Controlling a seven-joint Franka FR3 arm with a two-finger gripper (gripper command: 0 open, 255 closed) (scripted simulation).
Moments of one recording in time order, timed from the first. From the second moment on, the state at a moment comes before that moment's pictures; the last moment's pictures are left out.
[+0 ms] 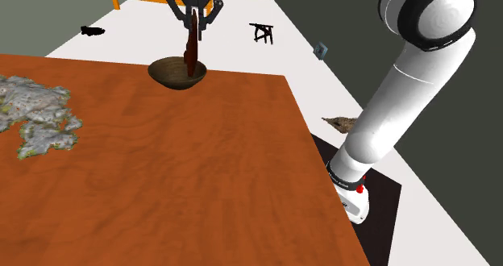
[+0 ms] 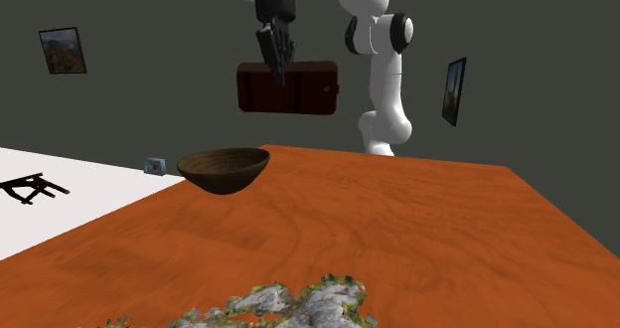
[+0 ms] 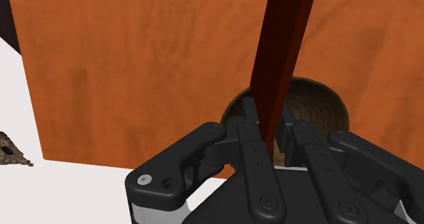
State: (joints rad) arm -0.12 0.03 0.56 -1.45 0.05 1.48 1.17
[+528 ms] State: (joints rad) arm -0.02 0.43 0.54 -0.91 -0.16 1.30 1.16
